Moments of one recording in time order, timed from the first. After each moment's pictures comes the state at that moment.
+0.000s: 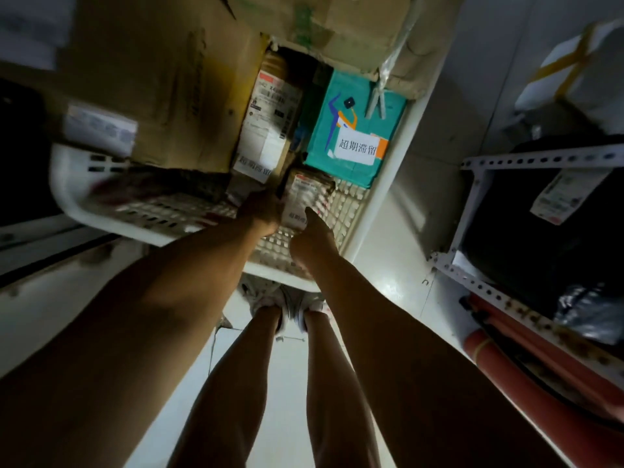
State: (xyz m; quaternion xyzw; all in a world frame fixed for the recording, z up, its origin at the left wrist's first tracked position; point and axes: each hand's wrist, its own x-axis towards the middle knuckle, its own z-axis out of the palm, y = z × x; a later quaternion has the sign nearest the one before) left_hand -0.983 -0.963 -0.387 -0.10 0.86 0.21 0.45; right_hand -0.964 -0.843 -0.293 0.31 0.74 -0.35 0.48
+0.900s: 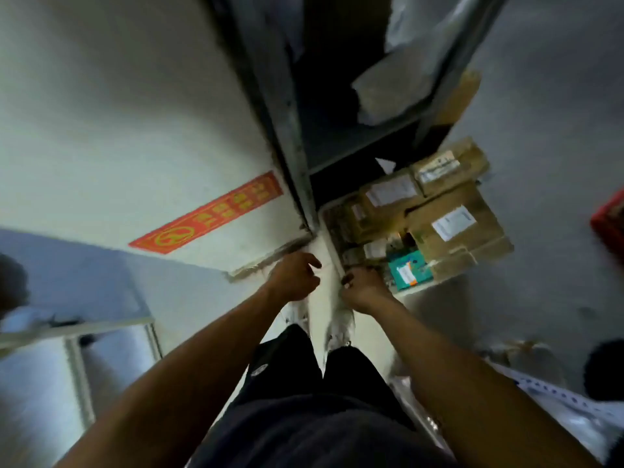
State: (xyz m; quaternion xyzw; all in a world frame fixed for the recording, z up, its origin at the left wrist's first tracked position) left_hand -0.797 -0.960 0.212 -0.44 0.78 0.40 0.19; right_hand -0.929 -0.842 0.199 -0.28 0.79 -0.09 0.53
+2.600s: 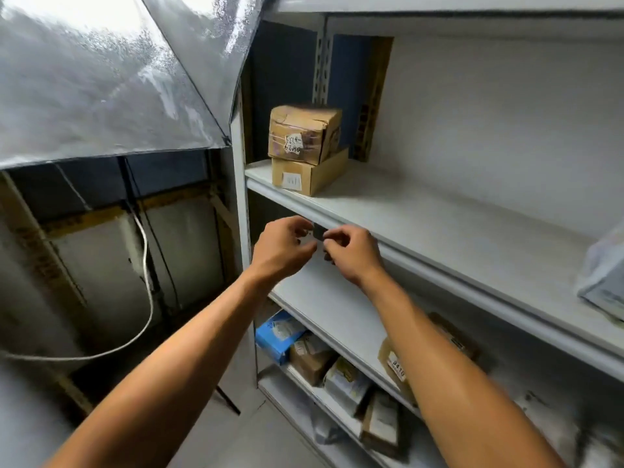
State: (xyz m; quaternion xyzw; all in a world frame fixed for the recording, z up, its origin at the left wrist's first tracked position) left_hand -0.135 -0.188 0.561 -0.89 -0.17 -0.26 -0.35; right_hand -0.061 -0.322 0.566 -0.82 -0.27 0.05 0.50
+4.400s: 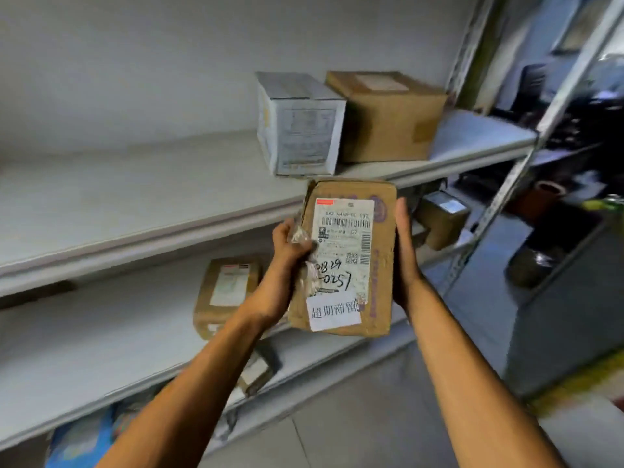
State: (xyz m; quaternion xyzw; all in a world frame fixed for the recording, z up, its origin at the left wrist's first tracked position) left_hand -0.105 -0.448 0.523 -0.51 0.22 0.28 -0.78; right_hand -0.177 -0.614 0.537 -0.54 0.13 -0.19 0.81
